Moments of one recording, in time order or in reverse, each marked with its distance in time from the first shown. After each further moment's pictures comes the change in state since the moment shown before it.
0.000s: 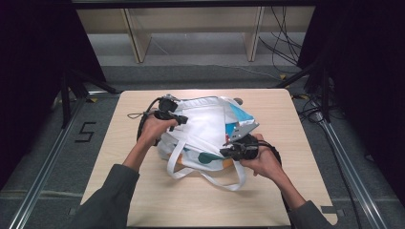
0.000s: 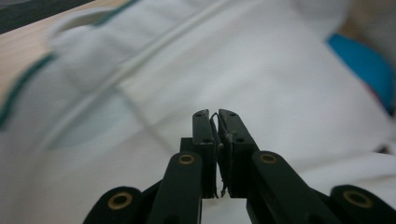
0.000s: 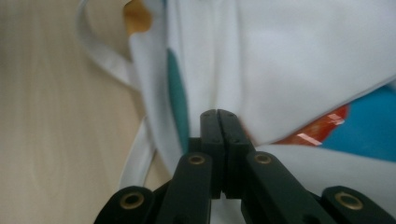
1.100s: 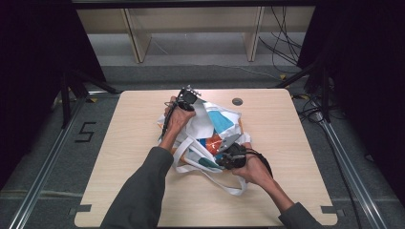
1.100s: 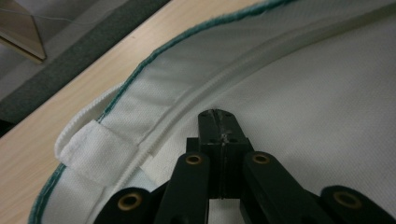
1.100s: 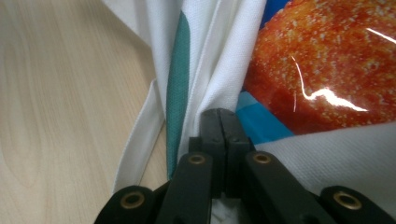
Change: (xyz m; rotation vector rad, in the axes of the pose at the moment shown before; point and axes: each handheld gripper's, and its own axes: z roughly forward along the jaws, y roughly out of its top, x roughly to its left) left arm 0.025 0.042 0.093 0.169 0.431 0.159; right arm 0.015 -0.013 0.043 0.164 0.001 0.005
